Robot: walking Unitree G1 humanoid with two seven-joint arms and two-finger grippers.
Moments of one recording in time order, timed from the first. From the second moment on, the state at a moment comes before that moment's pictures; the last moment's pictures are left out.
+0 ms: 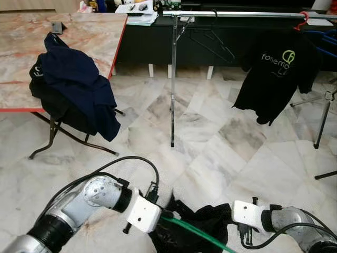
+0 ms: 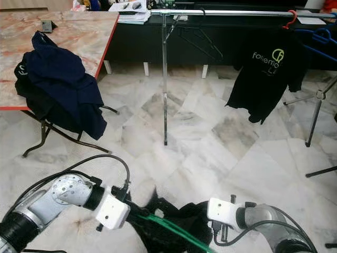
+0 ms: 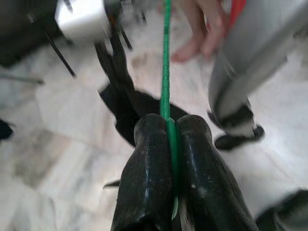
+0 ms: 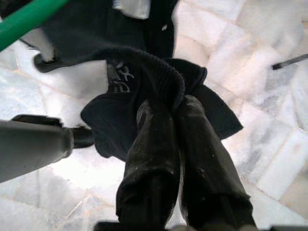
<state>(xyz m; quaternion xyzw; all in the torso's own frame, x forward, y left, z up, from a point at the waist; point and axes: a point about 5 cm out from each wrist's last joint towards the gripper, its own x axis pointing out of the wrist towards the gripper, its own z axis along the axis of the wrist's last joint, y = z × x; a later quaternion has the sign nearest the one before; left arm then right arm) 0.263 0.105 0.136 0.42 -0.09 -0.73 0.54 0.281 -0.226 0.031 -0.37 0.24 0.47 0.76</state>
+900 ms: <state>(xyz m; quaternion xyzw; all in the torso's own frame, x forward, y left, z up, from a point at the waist) 0.220 0.062 0.161 0.36 -0.24 -0.76 0.48 0.299 -0.180 0.010 -0.38 0.24 0.33 0.83</state>
